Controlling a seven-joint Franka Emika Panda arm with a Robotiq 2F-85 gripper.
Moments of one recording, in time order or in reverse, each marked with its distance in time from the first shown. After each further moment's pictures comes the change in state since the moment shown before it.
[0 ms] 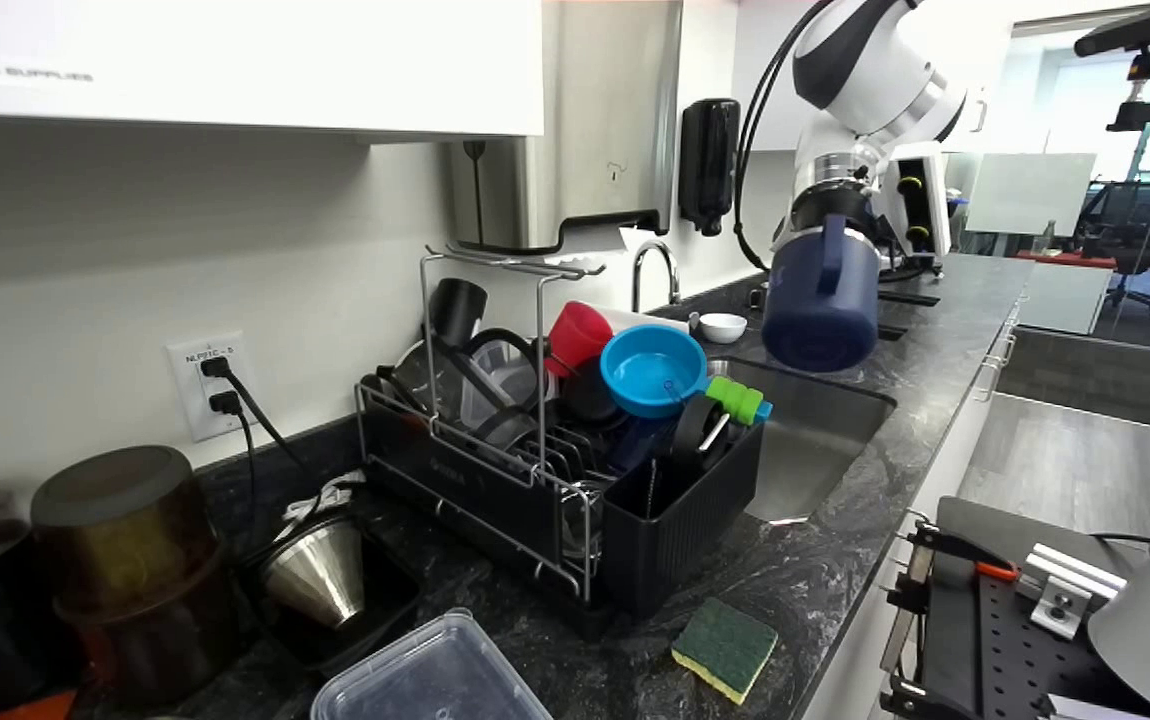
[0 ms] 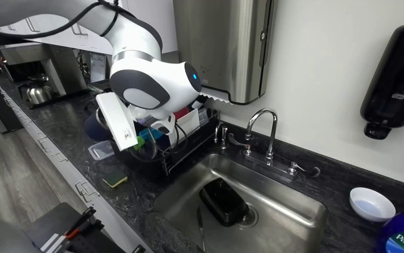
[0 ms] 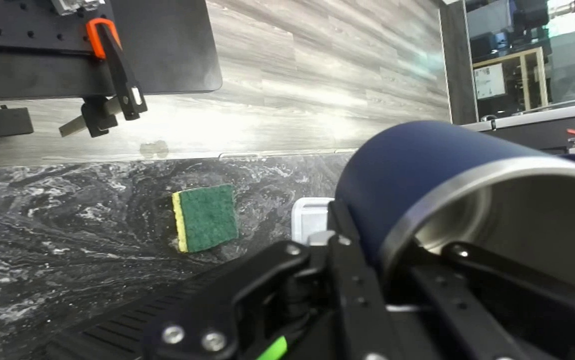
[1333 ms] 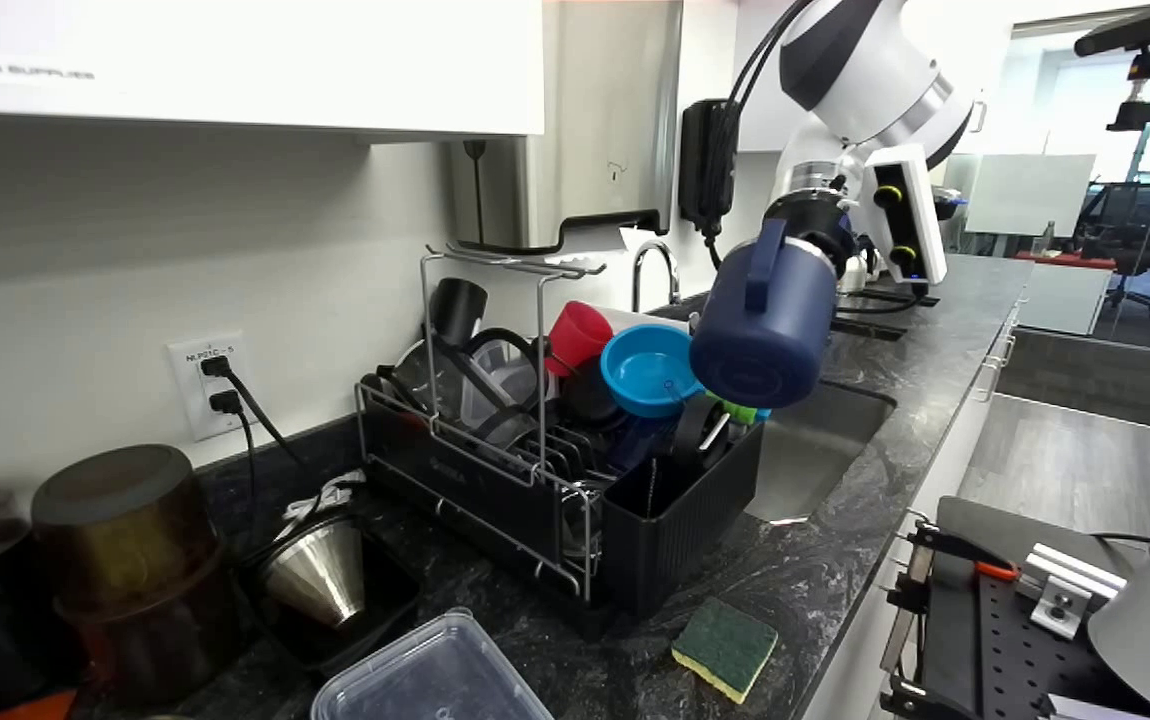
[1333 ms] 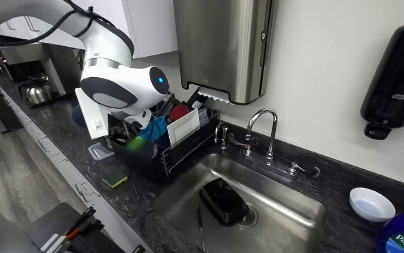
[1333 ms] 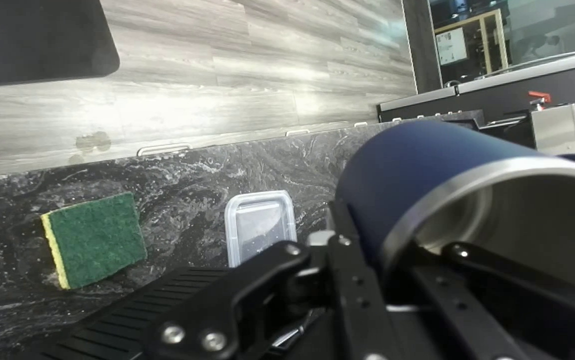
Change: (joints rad) arm 0.085 -0.071 0.172 -0.124 0.299 0.169 0.109
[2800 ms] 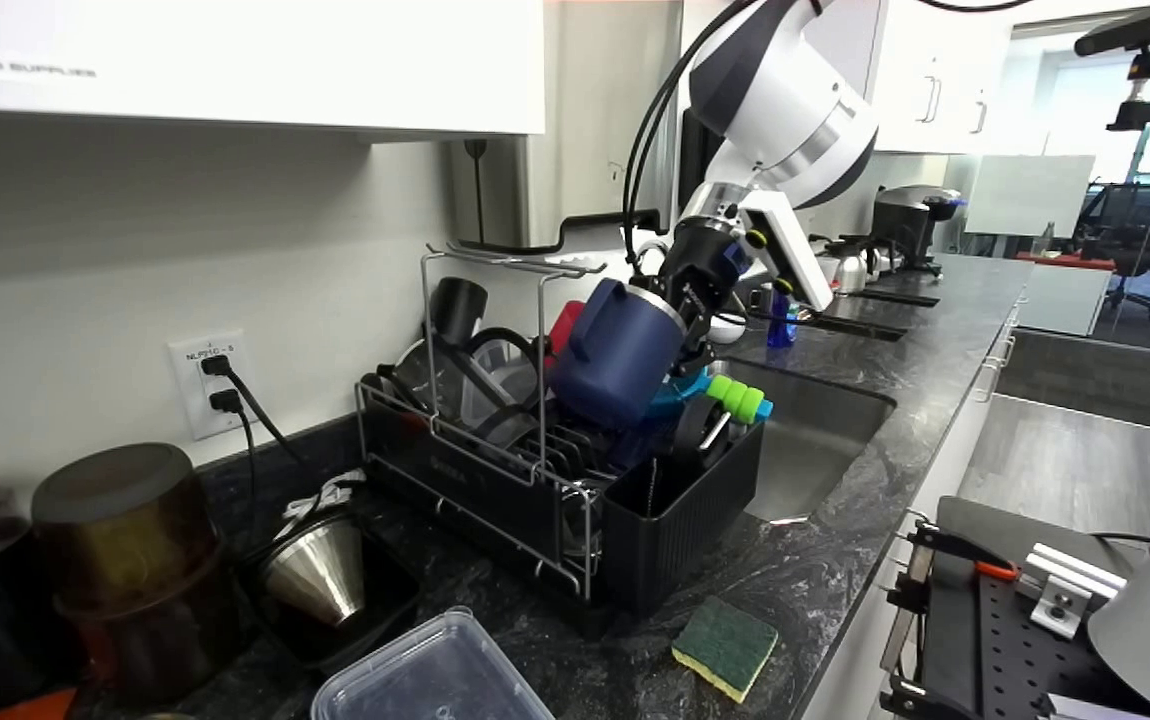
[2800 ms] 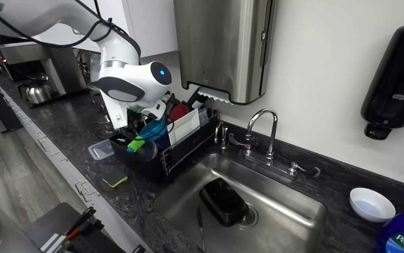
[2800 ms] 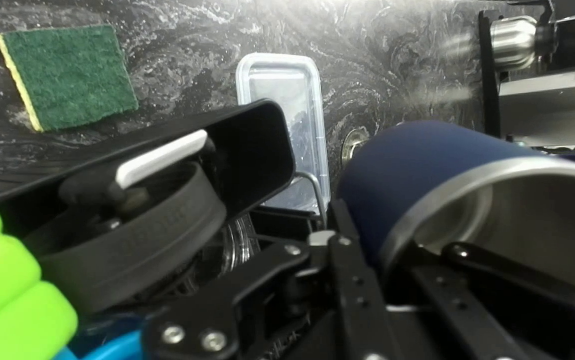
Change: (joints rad) arm 0.090 0.227 0.071 0.168 0.127 0.348 0.021
